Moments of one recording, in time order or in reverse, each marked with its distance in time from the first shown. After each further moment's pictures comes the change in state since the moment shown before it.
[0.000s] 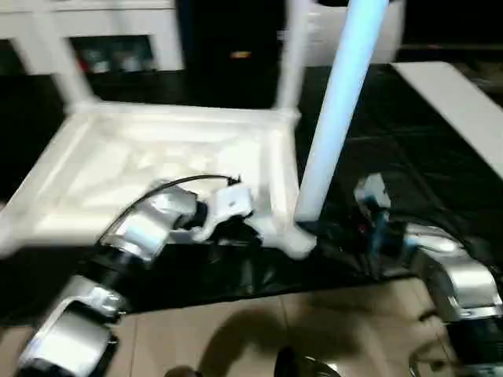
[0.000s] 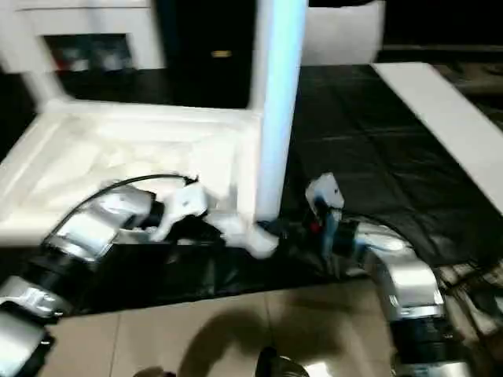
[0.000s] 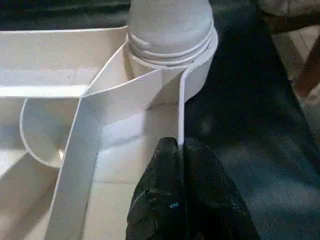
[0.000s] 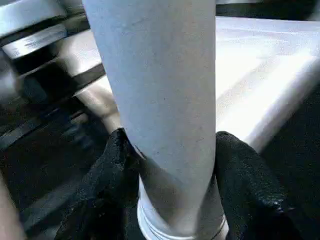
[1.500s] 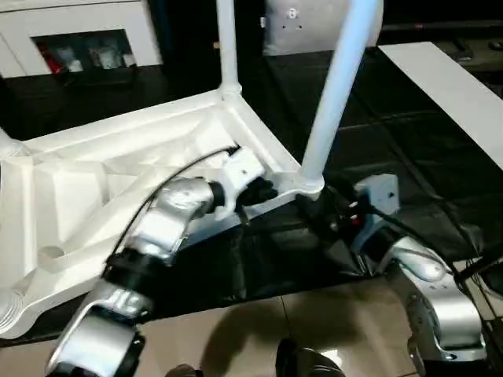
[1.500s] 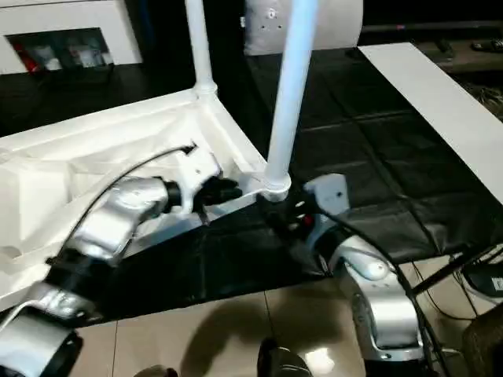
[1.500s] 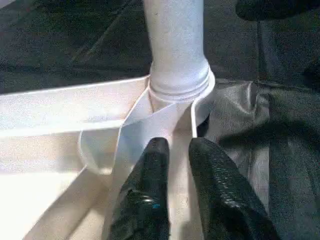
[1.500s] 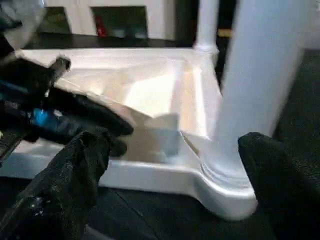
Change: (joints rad) left arm 0.048 -0.046 0.127 -0.121 -0.059 0.040 0.286; right arm 0.156 0.101 0.027 -0.301 -0.102 -0.056 -0.352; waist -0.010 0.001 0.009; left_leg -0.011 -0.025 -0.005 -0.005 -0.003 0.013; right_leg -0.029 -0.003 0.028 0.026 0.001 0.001
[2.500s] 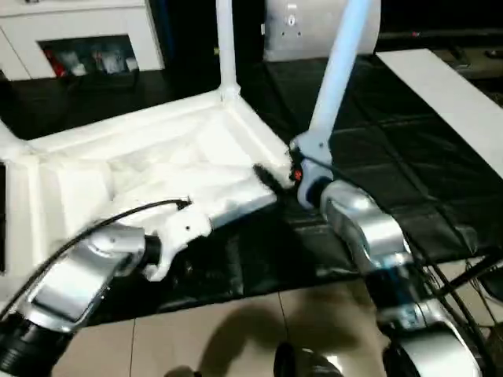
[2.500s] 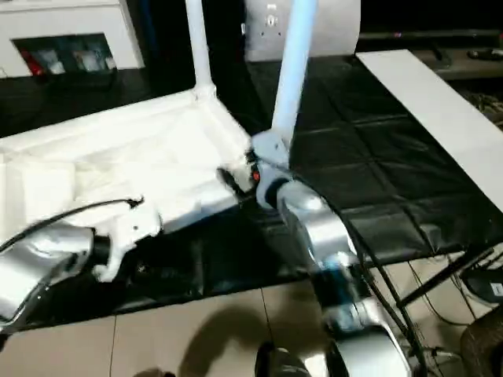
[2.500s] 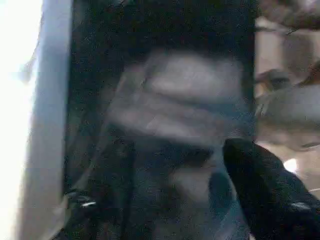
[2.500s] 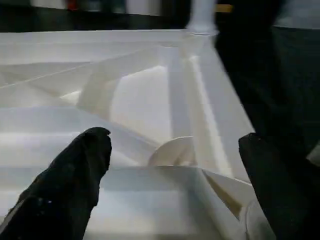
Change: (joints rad) left arm 0.326 0.395 -0.051 -0.564 -0.119 0.420 -0.180; right arm -0.490 0.118 0.059 0.591 -0.093 0.028 -0.216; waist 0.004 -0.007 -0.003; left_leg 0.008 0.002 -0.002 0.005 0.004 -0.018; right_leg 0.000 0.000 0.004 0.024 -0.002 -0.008
